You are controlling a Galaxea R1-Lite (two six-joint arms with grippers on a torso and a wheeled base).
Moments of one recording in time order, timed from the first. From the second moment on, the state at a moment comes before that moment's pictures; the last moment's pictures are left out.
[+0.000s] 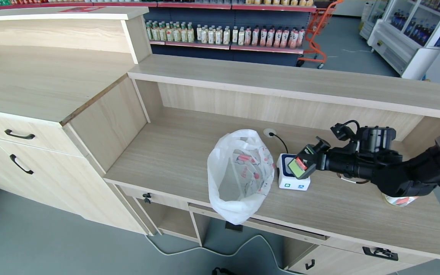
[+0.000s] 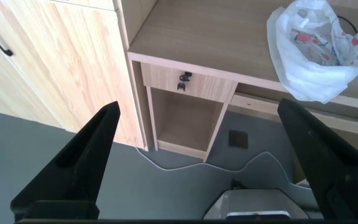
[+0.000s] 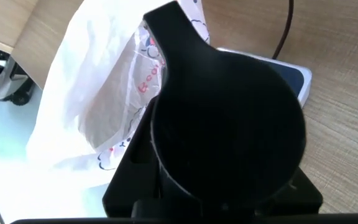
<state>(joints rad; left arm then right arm) -0.01 0.00 0.00 0.00 -0.03 -0.03 0.04 2.13 -1.02 -0.78 0.54 0.12</state>
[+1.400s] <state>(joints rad) -0.01 0.00 0.00 0.00 -0.03 -0.03 0.09 2.23 -1.14 -0.81 0.48 0.18</state>
